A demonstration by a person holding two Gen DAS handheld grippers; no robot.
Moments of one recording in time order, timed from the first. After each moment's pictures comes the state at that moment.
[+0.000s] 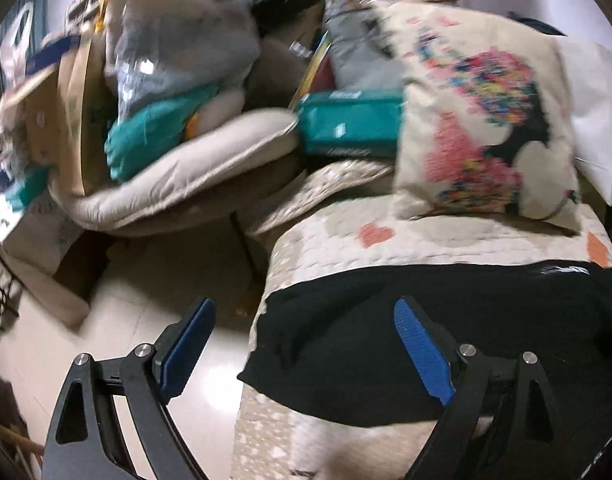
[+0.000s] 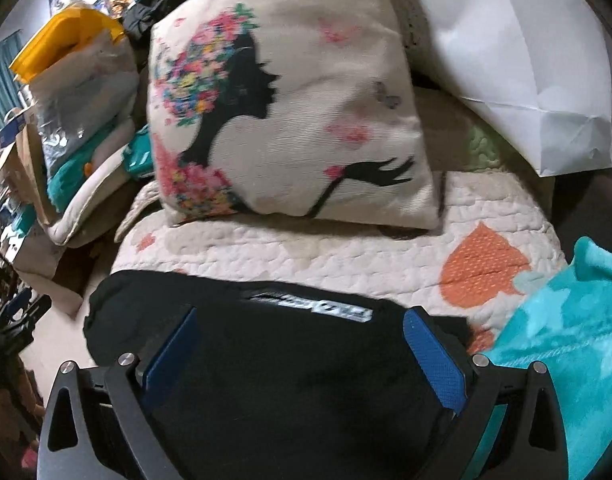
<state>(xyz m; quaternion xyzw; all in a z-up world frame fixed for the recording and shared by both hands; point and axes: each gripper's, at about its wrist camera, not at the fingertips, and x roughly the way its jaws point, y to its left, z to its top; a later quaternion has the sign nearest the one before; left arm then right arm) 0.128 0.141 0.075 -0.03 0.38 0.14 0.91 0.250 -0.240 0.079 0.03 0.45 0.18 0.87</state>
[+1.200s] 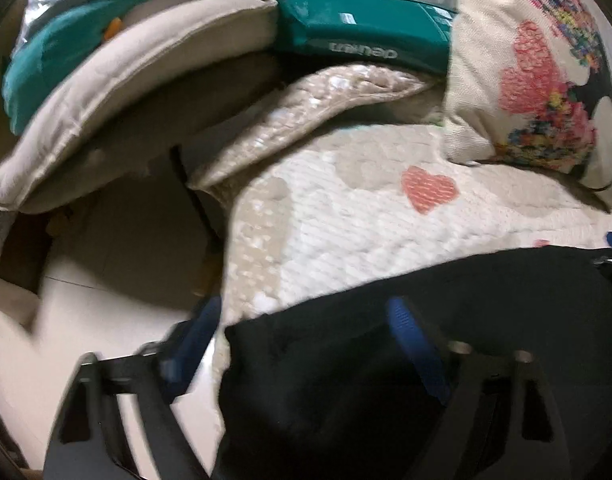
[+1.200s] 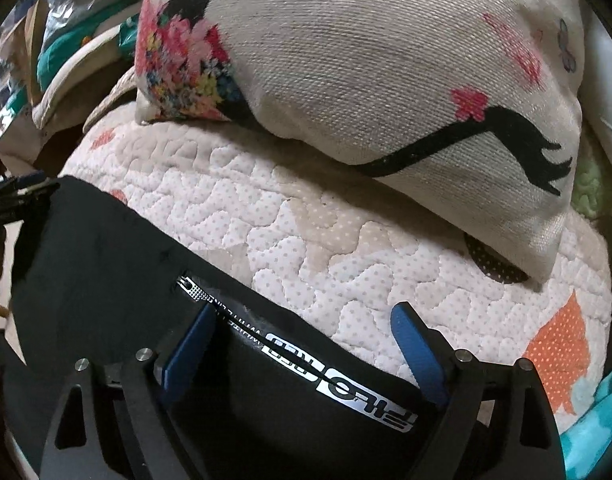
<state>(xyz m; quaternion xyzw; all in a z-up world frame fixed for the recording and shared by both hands) 0.228 0.191 -0.031 -0.07 0.48 0.04 0.87 0.323 -0.166 -0.013 -0.15 0.51 0.25 0.81</state>
